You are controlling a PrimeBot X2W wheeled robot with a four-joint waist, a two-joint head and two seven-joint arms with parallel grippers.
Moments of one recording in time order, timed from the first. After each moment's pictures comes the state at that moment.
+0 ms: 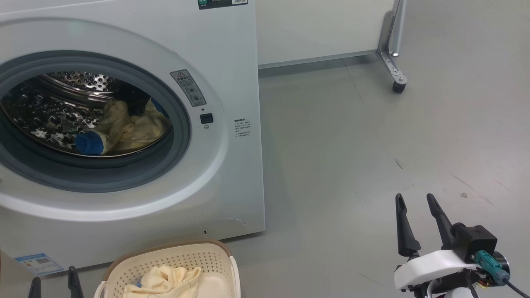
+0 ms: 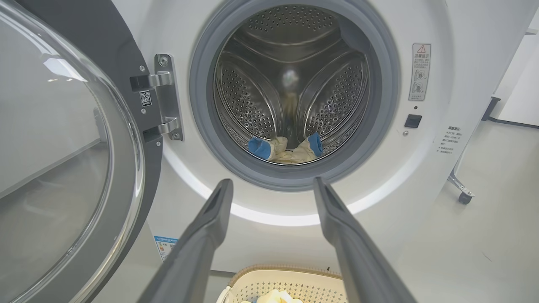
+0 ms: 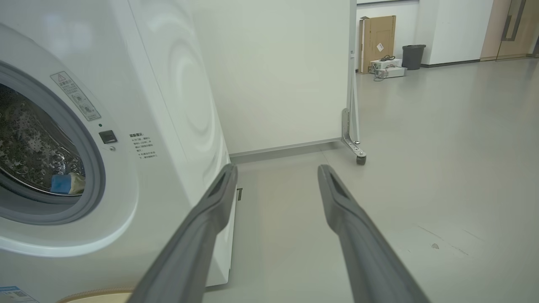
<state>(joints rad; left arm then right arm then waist) 0.25 0.15 -0.01 -0.05 -0.36 0.04 -0.26 0.04 -0.17 0.30 0.08 0.40 -0.09 -0.25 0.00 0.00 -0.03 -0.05</state>
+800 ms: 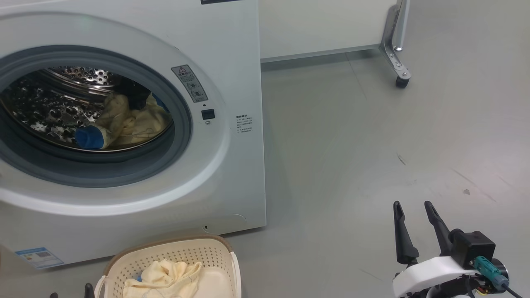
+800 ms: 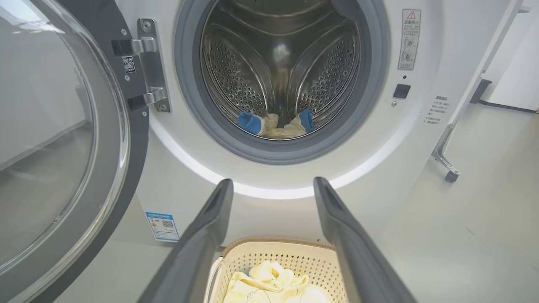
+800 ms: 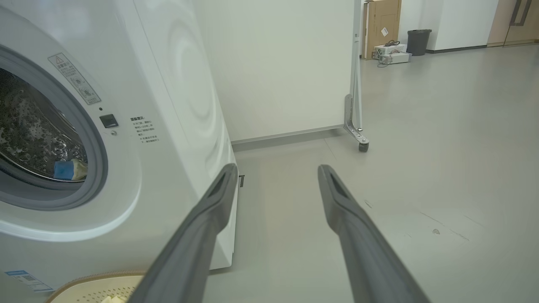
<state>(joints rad) 0.32 0.11 -0.01 -0.06 -0.32 -0.01 -0.26 0.08 -0.18 0.30 0.04 0.40 -0.10 -0.22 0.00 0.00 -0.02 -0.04</state>
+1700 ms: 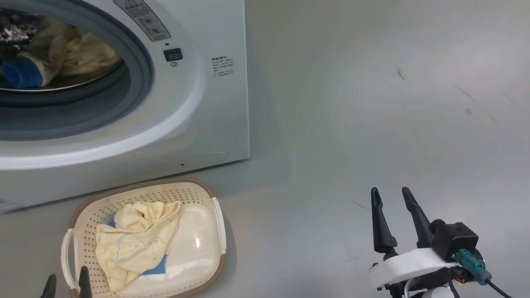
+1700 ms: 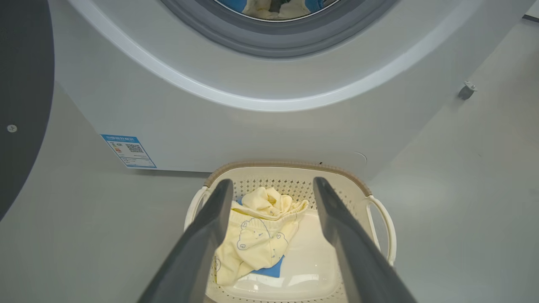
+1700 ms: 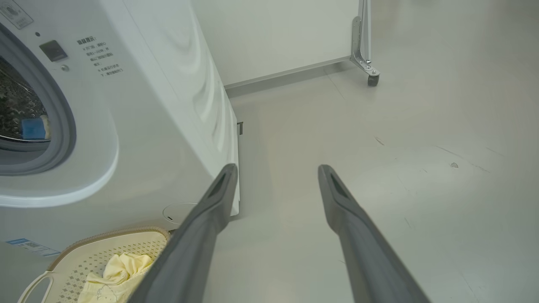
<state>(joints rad) 0.17 0.16 -0.01 0.17 -0.38 -0.10 -0.26 0.06 -0.10 0.34 -0.02 0.38 -0.11 -0.21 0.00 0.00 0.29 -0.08</state>
